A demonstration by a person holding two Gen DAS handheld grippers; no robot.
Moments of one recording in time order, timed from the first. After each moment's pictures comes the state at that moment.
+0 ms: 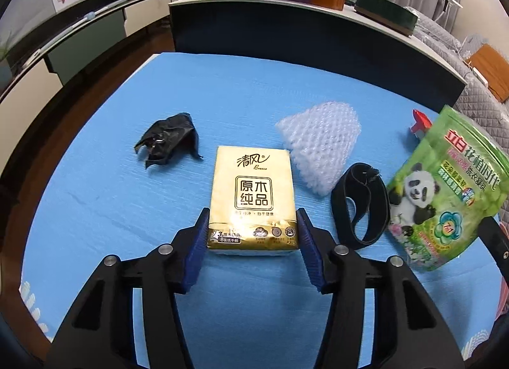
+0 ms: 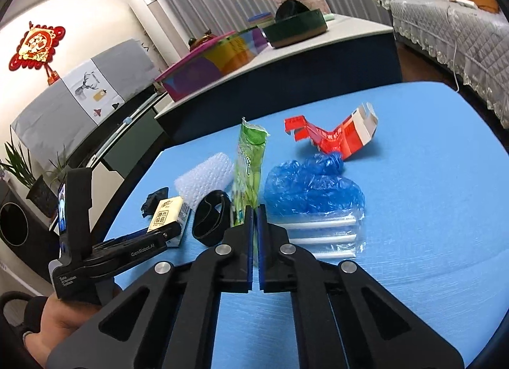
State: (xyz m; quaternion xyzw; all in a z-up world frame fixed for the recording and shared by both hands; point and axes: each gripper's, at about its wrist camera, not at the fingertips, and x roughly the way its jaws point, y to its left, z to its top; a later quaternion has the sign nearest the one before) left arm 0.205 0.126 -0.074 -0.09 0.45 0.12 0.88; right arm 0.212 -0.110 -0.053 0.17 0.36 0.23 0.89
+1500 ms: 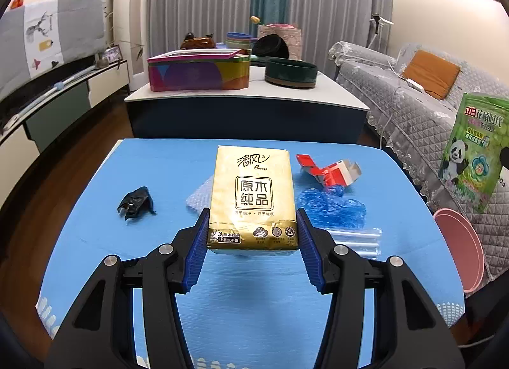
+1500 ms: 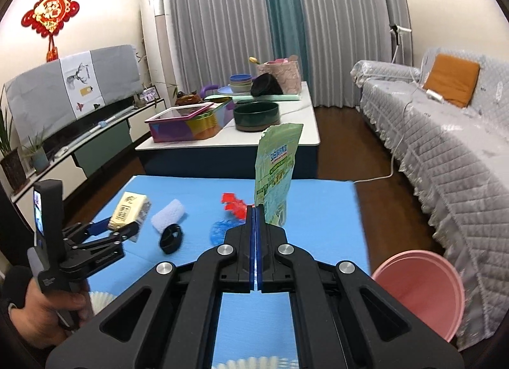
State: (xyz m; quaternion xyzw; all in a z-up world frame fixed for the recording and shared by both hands) left arm 0.140 0.049 0.014 -0.03 0.32 0.01 0.95; right arm 0.136 -0.212 0.084 0.03 0.28 0.14 0.95
